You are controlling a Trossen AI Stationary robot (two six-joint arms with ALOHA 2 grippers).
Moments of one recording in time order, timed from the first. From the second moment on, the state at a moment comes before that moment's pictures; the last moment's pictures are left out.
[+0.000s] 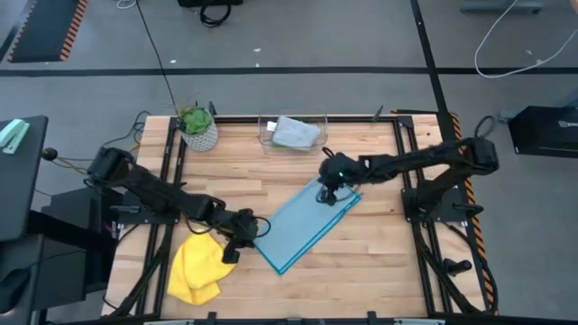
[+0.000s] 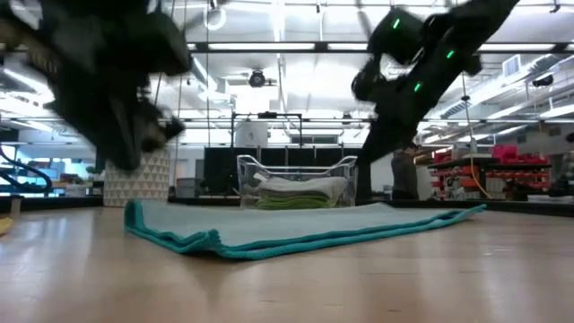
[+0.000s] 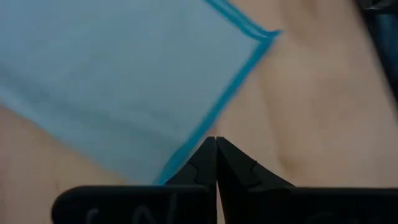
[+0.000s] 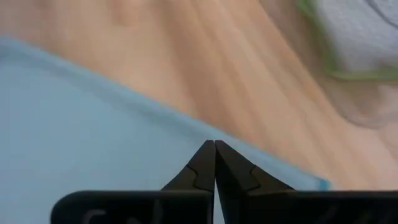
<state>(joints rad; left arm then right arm) -0.34 1.50 0.67 -0.05 0.11 -0.25 -0.14 1.46 0.73 -0.13 0.14 0.22</state>
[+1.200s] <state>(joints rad) -0.41 1.49 0.64 -0.17 -0.08 -0.22 0.52 2.05 1.29 -0.04 0.29 0.31</state>
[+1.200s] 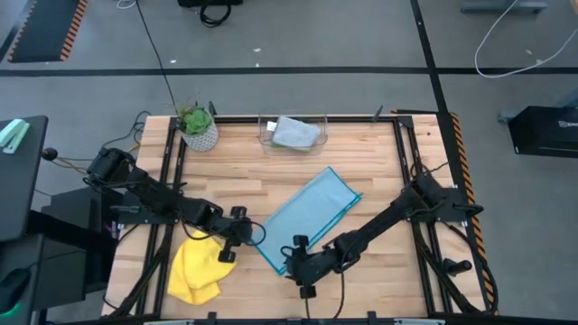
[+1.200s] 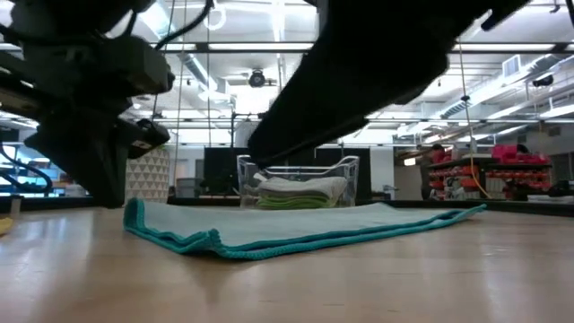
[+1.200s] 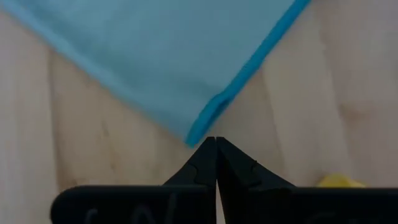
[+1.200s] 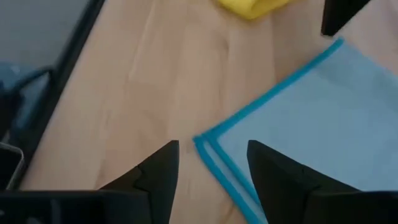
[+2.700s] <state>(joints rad) -0.65 1.64 0.71 0.22 -0.24 -0.22 0.78 2.08 1.45 -0.48 0.35 0.61</state>
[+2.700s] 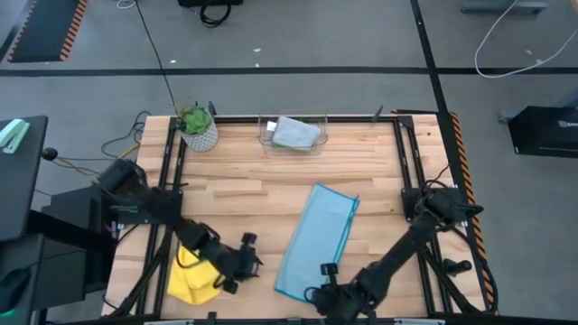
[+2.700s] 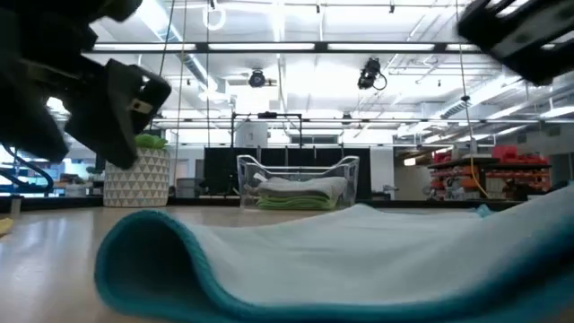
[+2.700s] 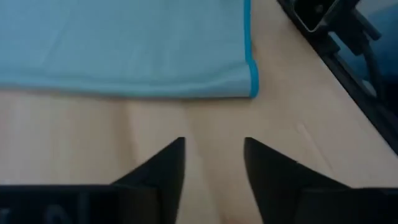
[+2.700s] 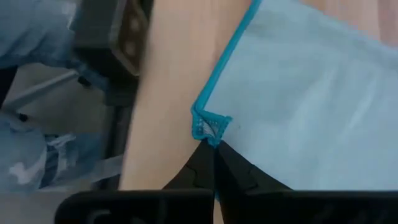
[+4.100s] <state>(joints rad) -0.76 1.94 1.06 0.13 -0.52 0.13 0.90 2.03 1.45 -0.47 0.50 0.79</state>
